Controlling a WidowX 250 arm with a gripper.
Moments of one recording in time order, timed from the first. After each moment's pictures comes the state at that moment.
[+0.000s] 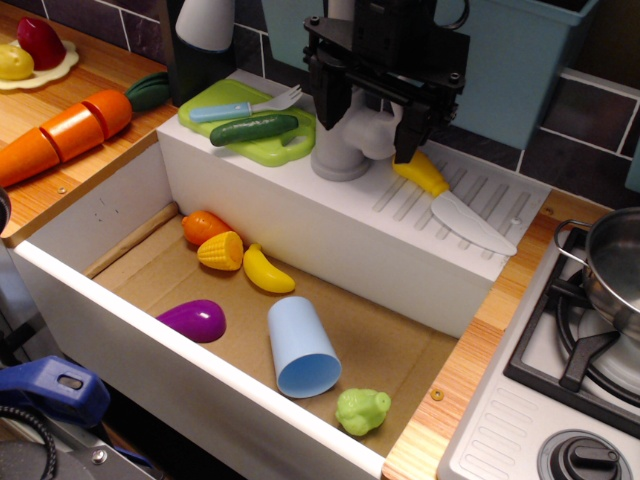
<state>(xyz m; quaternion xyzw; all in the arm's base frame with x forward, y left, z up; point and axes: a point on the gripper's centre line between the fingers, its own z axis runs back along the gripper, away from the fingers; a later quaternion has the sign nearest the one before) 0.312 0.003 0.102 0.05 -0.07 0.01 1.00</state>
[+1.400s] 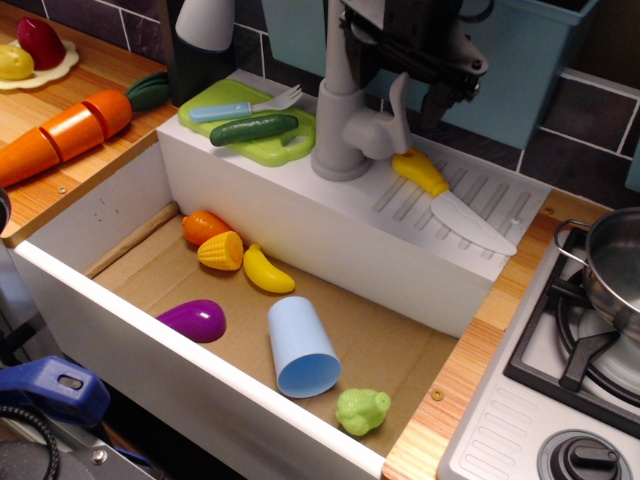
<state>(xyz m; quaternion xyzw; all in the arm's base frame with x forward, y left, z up) 0.361 0.004 0.107 0.09 -0.19 -0.03 0.98</state>
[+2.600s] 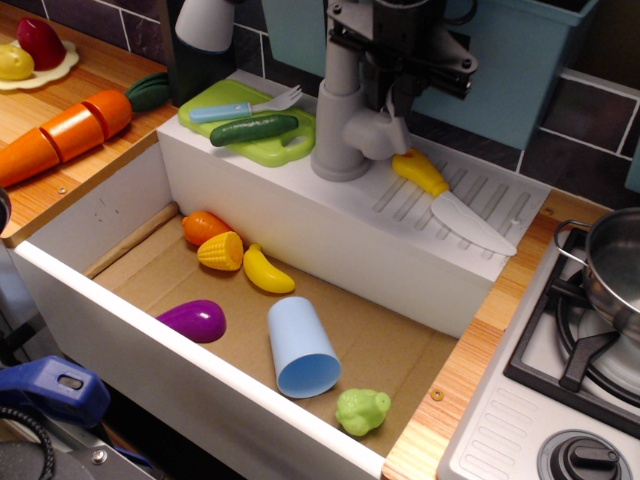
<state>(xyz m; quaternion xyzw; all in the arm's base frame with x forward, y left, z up) 0.354 0.006 0.087 0.06 -0.18 0.02 0.98</state>
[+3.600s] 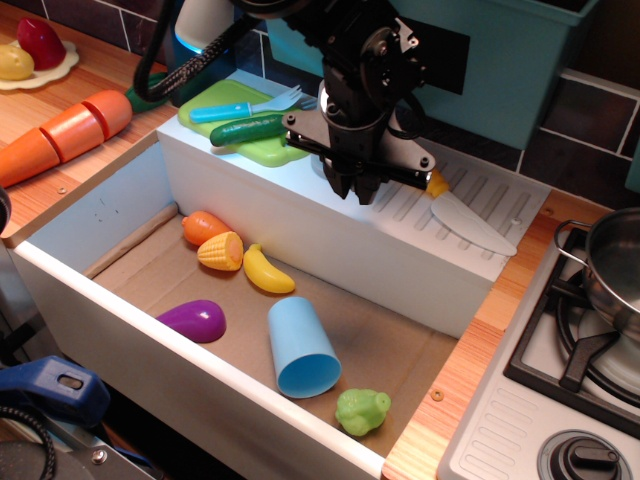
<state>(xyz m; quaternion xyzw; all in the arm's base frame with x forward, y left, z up) 0.313 0.002 0.037 0.04 -0.19 0.08 0.98</state>
